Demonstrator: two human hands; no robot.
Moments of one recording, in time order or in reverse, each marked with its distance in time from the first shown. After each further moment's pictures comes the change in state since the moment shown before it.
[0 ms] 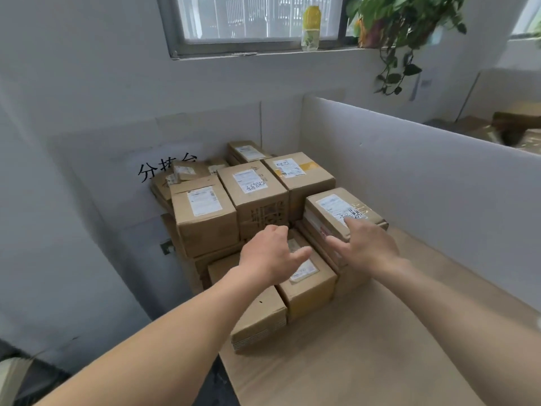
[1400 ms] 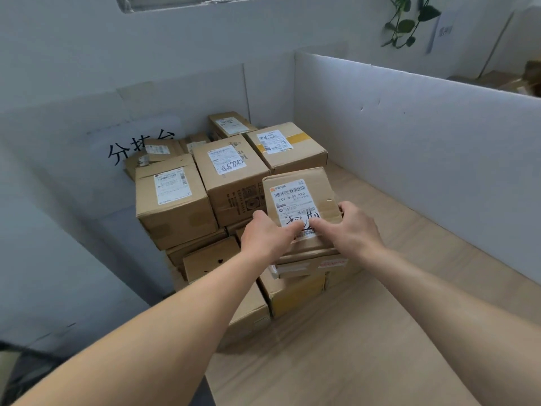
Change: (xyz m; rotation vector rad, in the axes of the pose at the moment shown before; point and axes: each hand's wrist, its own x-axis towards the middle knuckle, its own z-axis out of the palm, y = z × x) left_hand 0.086 0.013 0.069 -0.471 0.080 -0.423; right_hand 0.049 0.036 0.047 0.536 -0.038 0.122
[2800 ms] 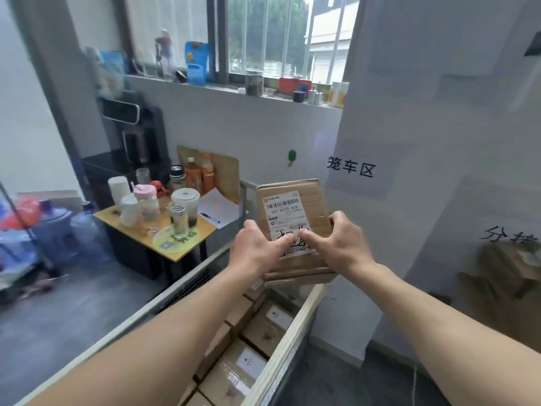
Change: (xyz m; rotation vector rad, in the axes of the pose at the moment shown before) left_hand -0.385 -0.462 -0.527 -0.165 0.969 -0.435; right_hand -0.455 -0.525 0.370 0.014 -0.594 -0.927
